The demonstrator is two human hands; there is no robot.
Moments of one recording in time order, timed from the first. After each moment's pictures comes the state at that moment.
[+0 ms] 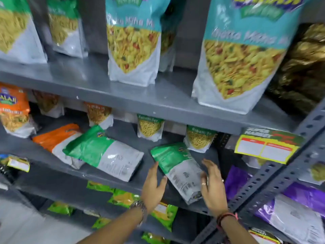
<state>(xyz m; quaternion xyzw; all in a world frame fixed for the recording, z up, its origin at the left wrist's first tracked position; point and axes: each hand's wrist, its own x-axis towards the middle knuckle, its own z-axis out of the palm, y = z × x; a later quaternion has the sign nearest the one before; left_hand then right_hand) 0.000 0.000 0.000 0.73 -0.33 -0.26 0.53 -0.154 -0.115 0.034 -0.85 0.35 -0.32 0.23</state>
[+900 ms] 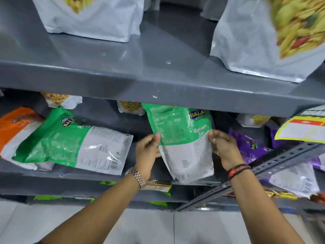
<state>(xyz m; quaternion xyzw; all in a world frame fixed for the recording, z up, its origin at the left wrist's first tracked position) 0.063 -0.053 0.005 0.60 -0.18 -0.41 0.67 -0.110 -0.188 0.023 -0.49 0.55 -0.35 0.57</state>
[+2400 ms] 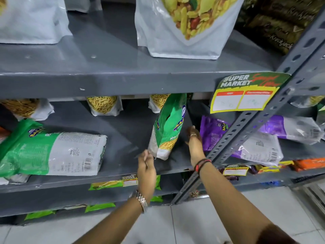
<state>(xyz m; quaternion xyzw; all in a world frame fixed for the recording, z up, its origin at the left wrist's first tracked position) -0.042 -0.029 -0.015 0.68 -0.19 -0.39 0.59 -0.131 -0.172 -0.025 -0.39 0.61 -0.40 0.57</state>
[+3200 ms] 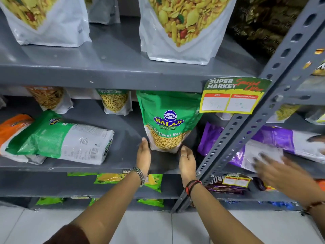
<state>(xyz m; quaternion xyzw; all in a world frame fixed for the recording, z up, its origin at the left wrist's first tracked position) -0.020 -0.072 -0.028 0.67 -0.12 -0.41 0.61 -0.143 -0.113 -0.035 -0.46 0.58 -0.37 0.56</state>
